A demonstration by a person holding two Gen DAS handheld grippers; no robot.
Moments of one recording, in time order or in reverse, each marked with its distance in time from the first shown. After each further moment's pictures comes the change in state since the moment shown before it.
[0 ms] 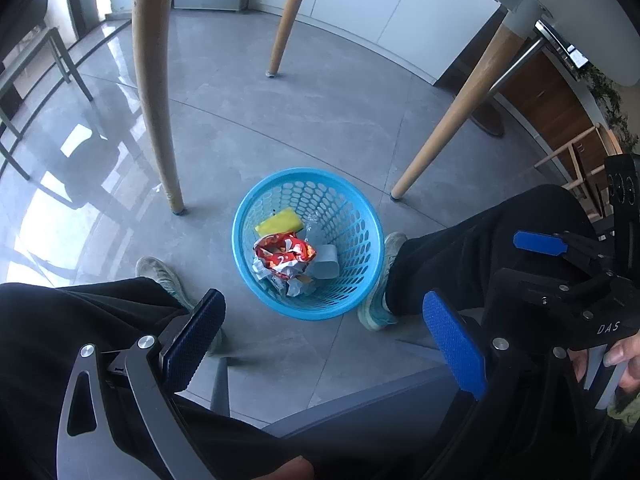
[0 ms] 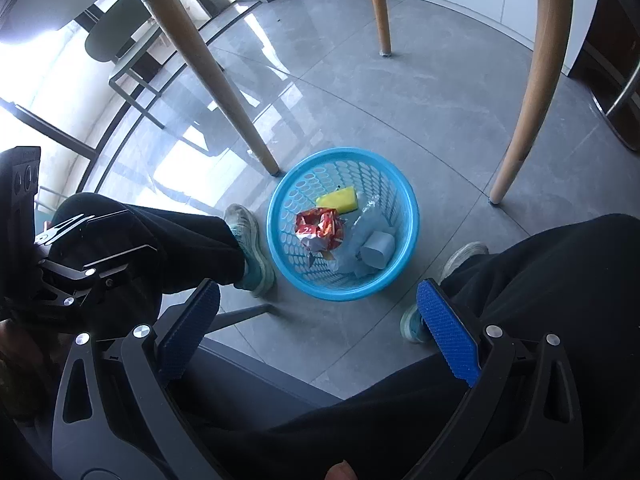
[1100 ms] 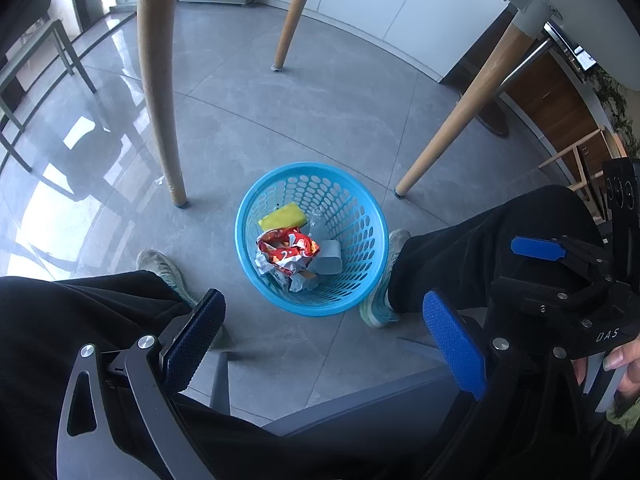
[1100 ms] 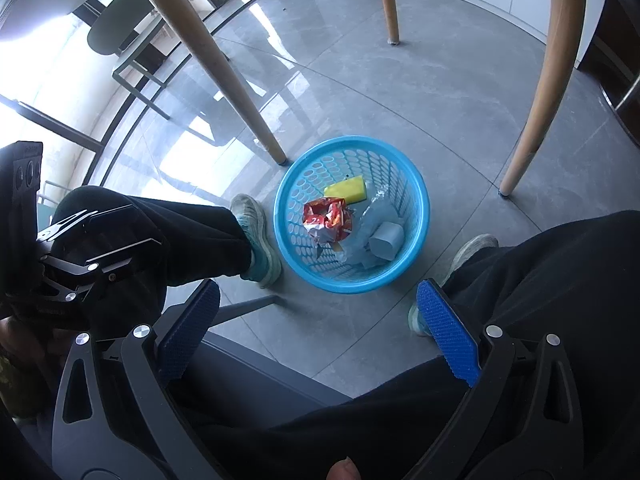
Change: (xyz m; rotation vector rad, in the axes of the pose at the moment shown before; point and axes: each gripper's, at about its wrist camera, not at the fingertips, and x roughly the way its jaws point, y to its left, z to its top) left arm 0.007 0.006 0.002 -0.022 0.021 0.009; right arm 0.009 -0.001 0.003 -0.003 0.045 0.030
